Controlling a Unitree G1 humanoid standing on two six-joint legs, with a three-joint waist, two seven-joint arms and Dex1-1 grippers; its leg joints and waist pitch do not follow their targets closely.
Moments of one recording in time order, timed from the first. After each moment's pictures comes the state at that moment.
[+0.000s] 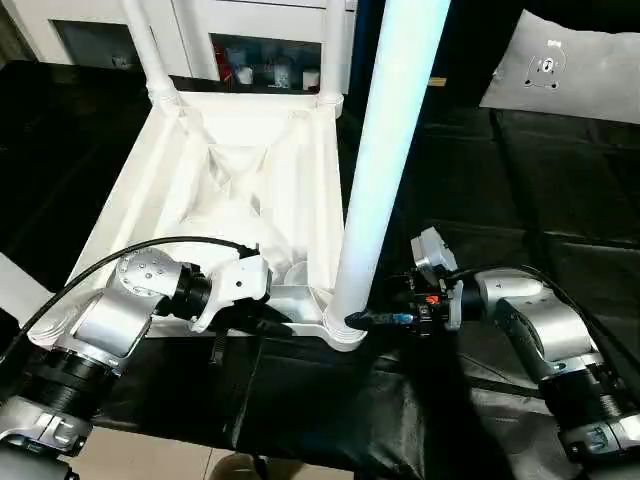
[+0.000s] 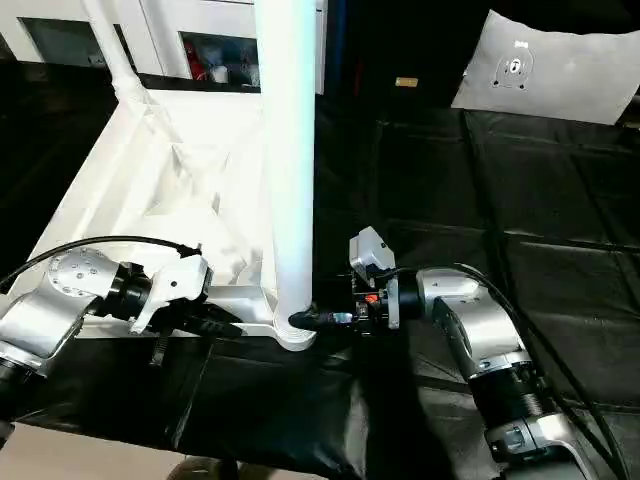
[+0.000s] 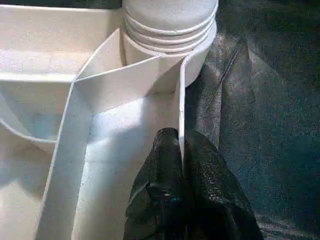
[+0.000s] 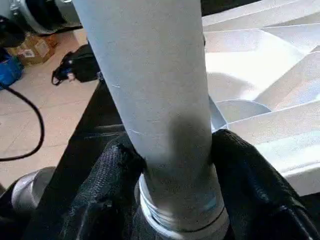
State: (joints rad) left arm -0.44 0.58 -0.32 0.20 -0.05 0.17 -1.34; right arm -0.40 -0.39 0.18 0.22 0.31 0.27 1.31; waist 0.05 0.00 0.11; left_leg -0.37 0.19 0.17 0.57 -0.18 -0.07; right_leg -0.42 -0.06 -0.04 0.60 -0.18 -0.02
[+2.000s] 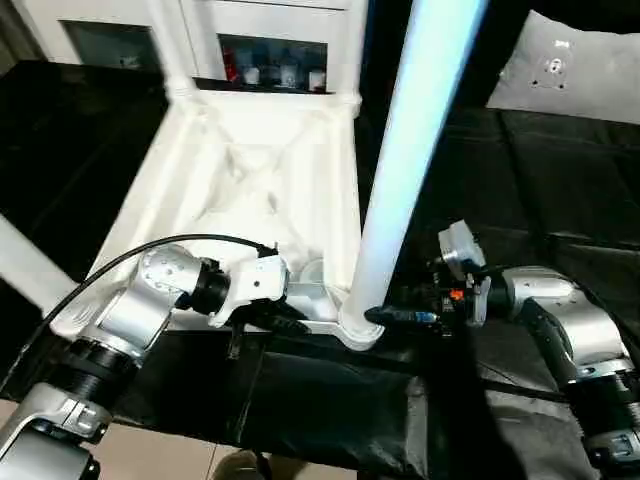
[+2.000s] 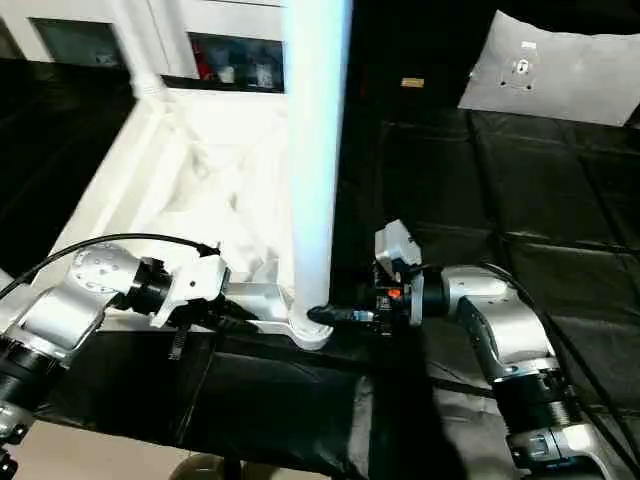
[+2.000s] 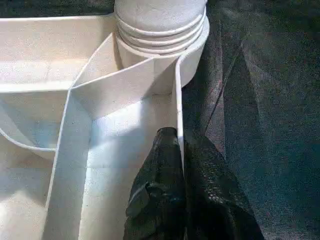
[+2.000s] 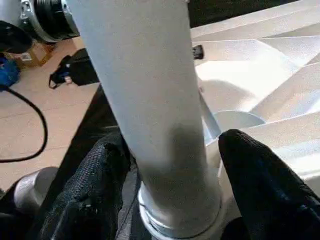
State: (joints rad) left arm -0.52 0.54 -0.37 0.30 -0.03 0.06 -1.37; right arm -0.40 -0.47 0.14 0.21 0.36 0.28 1.36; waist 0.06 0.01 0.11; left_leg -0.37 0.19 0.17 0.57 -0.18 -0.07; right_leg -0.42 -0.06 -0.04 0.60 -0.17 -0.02
